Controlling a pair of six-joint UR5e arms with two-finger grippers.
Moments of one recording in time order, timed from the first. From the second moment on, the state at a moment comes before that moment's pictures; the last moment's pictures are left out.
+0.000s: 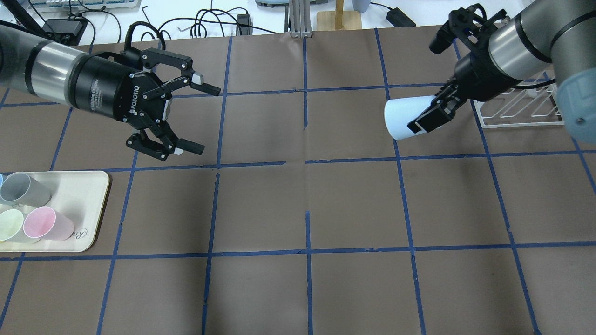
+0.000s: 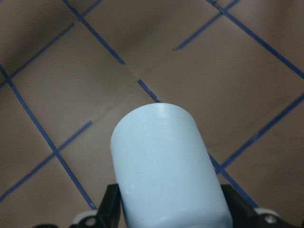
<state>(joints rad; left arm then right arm) -1.31 -1.57 -1.60 -2.32 0.71 0.22 1.39 -1.64 1.79 -1.76 -1.28 -1.02</state>
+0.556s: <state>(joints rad) -1.44 -1.55 -1.57 -1.88 1.33 -0.07 1.28 -1.43 1.66 -1.77 -1.79 -1.14</state>
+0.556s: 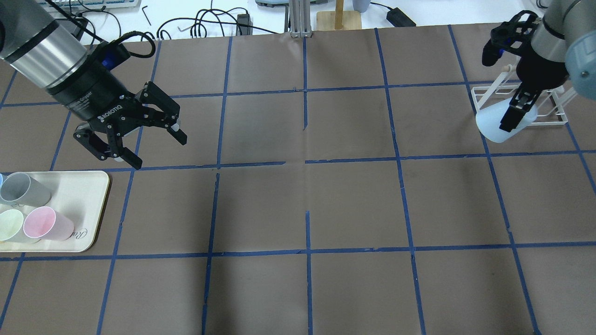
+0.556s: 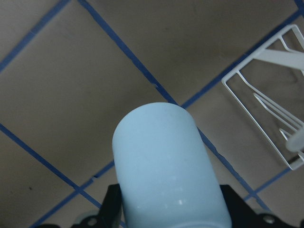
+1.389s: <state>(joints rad) -1.60 -1.51 -1.63 -1.68 1.59 -0.20 1.24 -1.27 1.55 -1.87 -1.93 -1.18</state>
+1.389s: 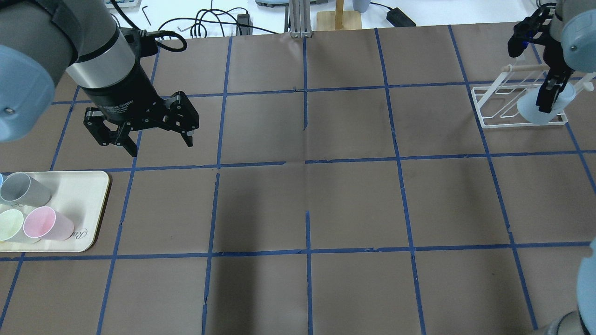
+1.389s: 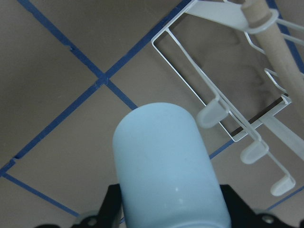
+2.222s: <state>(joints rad) -1.58 -1.50 -1.72 -1.47 1.59 0.04 1.25 -1.22 1.48 -1.90 -1.93 -1.19</state>
